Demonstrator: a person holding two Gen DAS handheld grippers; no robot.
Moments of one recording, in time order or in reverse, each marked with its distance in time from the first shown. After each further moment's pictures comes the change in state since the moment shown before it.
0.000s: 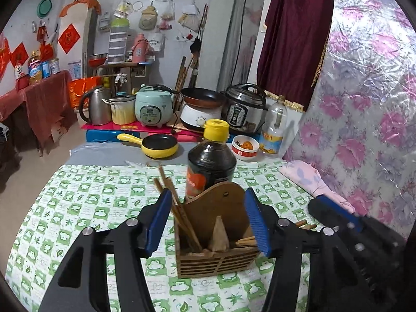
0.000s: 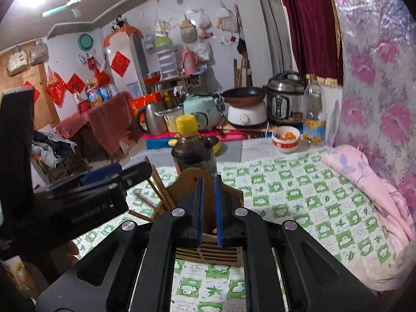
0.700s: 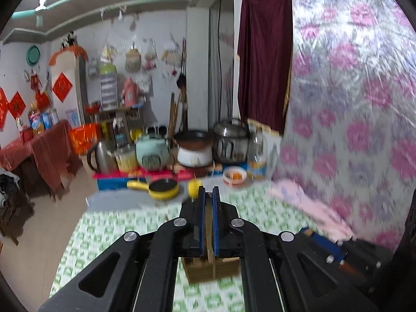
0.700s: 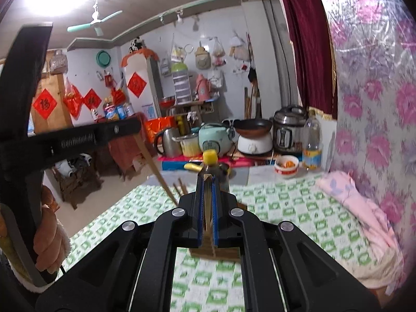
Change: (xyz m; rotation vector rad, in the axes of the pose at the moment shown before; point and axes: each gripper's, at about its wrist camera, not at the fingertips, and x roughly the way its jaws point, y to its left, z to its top) left arm -0.127 -0.063 0.060 0.168 -0.164 0.022; right arm -0.107 0.019 0.015 -0.047 -0.140 0.042
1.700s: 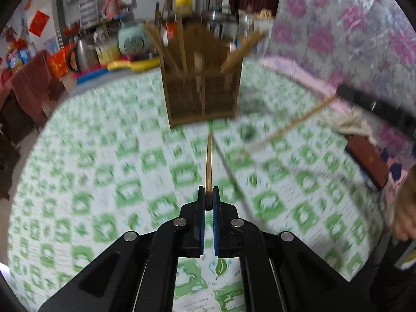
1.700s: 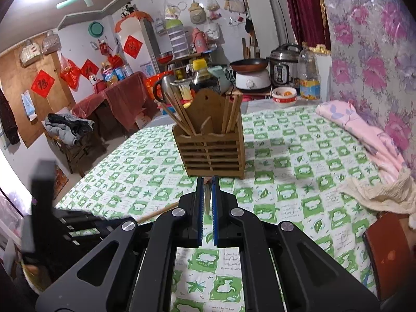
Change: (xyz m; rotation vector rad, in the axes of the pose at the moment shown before) left arm -0.010 0.011 -0.244 0.004 0.486 -0.081; right arm -0.024 -0.025 -0.129 0.063 0.255 0.036
